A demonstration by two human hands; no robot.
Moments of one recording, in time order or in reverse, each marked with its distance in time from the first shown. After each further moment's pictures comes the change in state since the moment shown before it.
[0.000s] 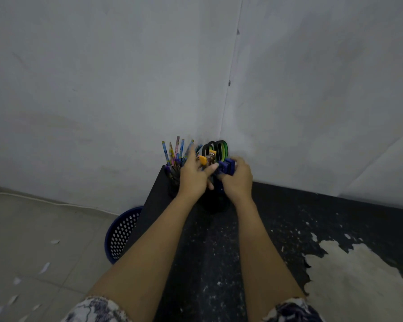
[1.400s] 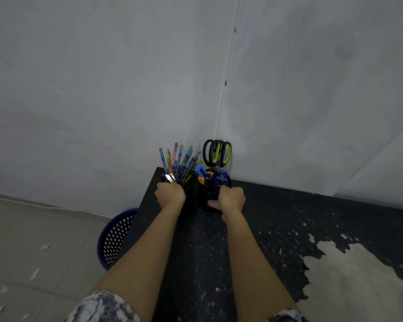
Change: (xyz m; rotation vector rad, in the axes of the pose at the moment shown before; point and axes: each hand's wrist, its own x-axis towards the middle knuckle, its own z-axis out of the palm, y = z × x) left_hand 0.022 -0.047 -0.021 0.358 0.463 -0.568; right_hand -0.016 0.005 0.016 0.475 0.037 0.655
